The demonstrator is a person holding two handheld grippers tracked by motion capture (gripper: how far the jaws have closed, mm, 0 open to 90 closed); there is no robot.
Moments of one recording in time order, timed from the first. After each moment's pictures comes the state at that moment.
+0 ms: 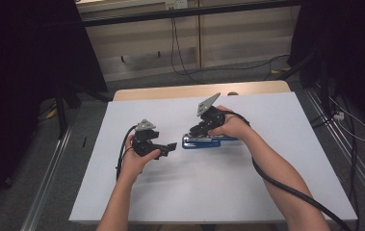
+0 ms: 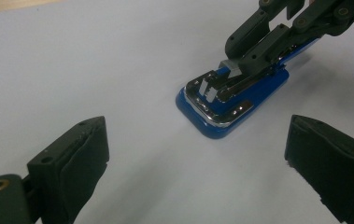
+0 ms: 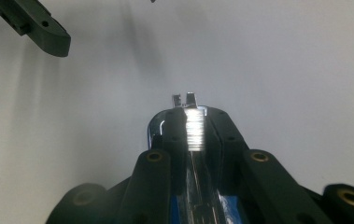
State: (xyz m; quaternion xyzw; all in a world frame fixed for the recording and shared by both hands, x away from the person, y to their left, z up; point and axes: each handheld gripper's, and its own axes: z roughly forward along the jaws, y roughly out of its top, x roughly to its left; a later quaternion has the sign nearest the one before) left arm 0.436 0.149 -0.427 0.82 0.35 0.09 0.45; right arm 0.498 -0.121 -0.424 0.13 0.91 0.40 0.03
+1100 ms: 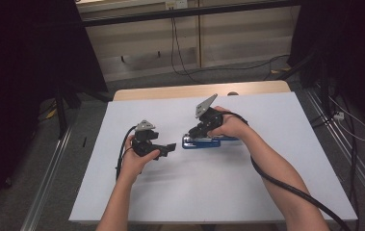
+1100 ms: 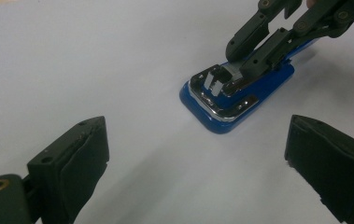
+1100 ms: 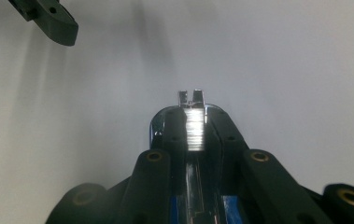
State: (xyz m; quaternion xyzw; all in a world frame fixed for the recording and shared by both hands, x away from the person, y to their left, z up) left arm 0.438 0.151 -0.431 0.82 0.35 0.09 0.44; right arm 0.503 -0.116 -0.430 0.10 0.91 0.40 0.02
